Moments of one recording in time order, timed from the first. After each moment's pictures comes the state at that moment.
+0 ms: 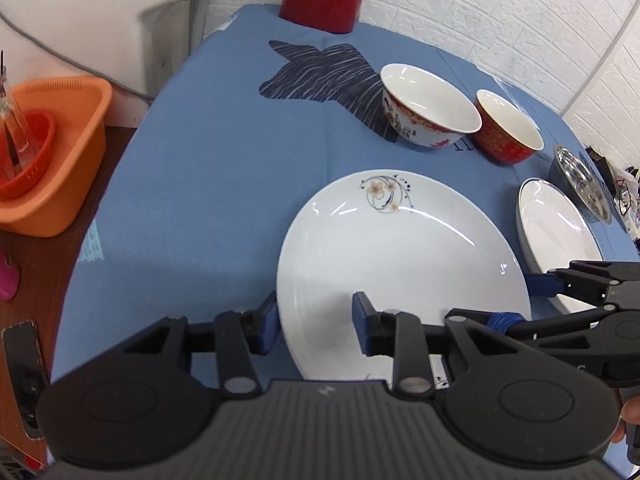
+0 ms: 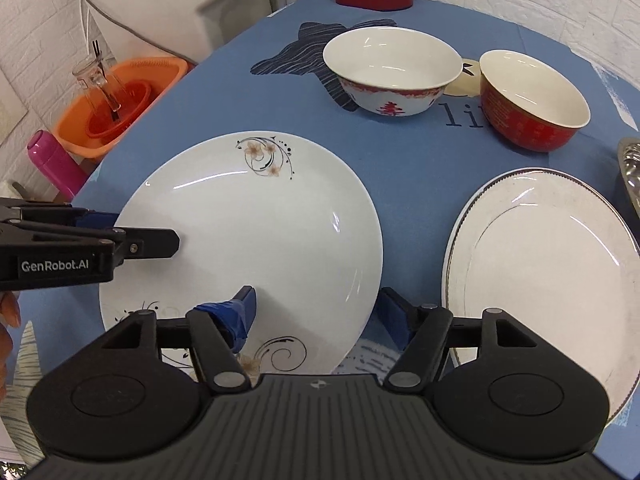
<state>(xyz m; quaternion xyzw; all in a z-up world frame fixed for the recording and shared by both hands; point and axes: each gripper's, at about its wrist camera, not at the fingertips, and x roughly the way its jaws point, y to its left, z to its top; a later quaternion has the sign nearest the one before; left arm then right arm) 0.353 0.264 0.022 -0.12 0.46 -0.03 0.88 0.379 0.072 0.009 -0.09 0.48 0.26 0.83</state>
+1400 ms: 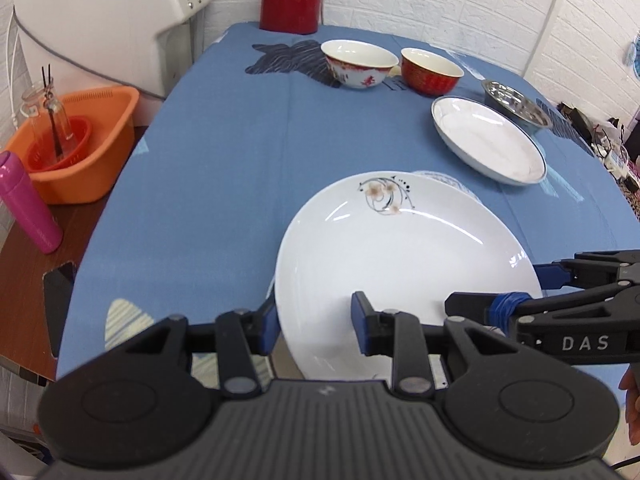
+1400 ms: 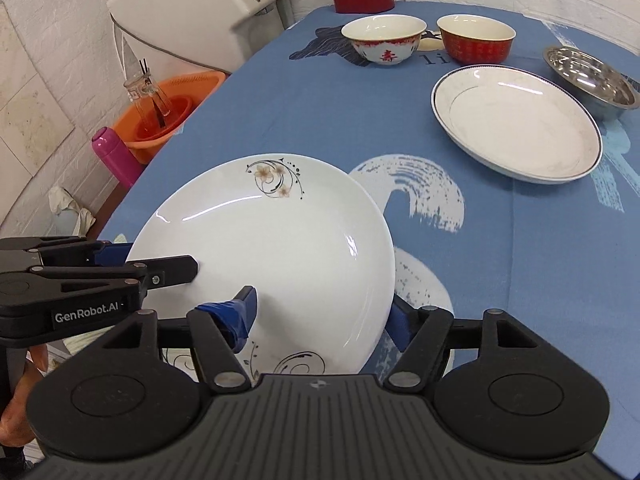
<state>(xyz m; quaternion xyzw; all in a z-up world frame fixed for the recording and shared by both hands) 0.190 0.206 0.038 -0.06 0.44 -0.02 0.90 0.219 0.025 0.023 -0.01 0.46 0.26 0.85</state>
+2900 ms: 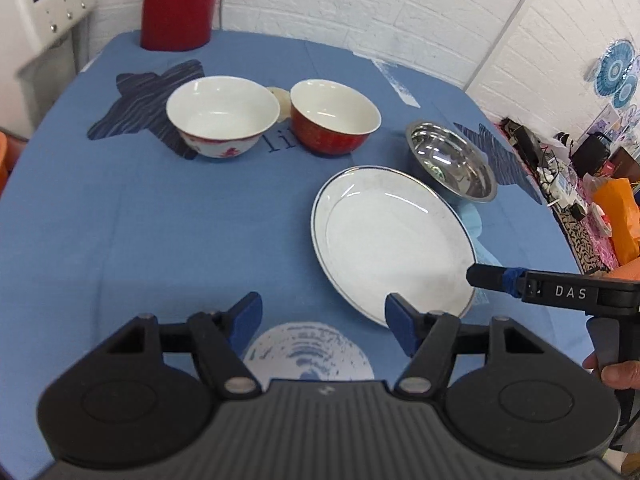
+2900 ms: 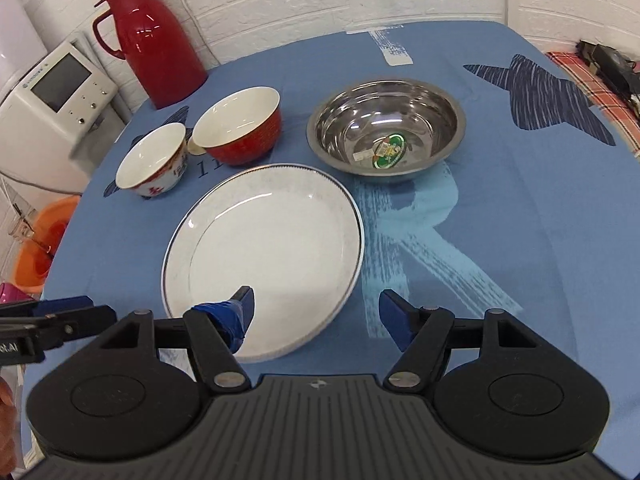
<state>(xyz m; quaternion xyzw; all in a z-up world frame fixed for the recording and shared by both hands) 0.379 0.117 0.065 -0.11 0.47 -0.12 0.87 0.386 -0.125 0.048 0.09 0.46 0.11 0.88</state>
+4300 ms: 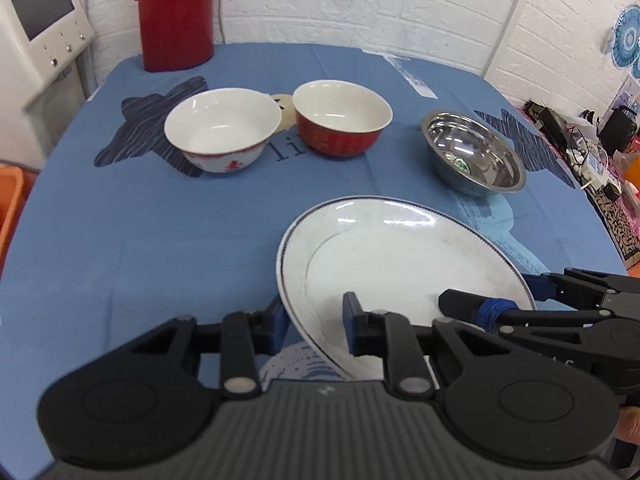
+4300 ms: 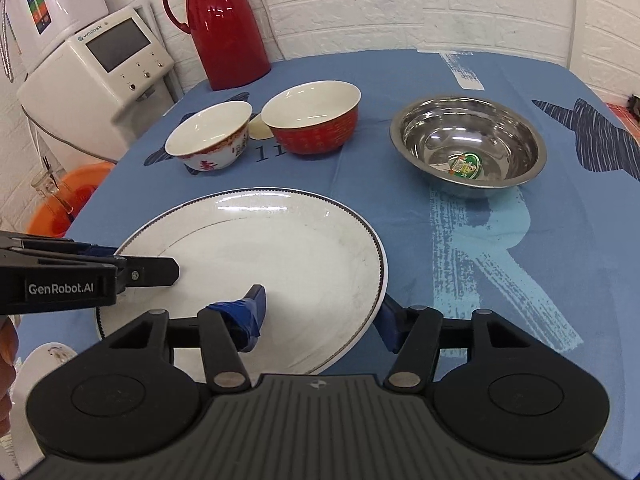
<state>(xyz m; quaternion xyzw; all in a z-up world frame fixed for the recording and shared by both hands) 0.370 0.103 0.063 -0.04 0.44 -0.09 0.89 0.358 -0.085 0.042 0.04 0.41 0.18 0.89</state>
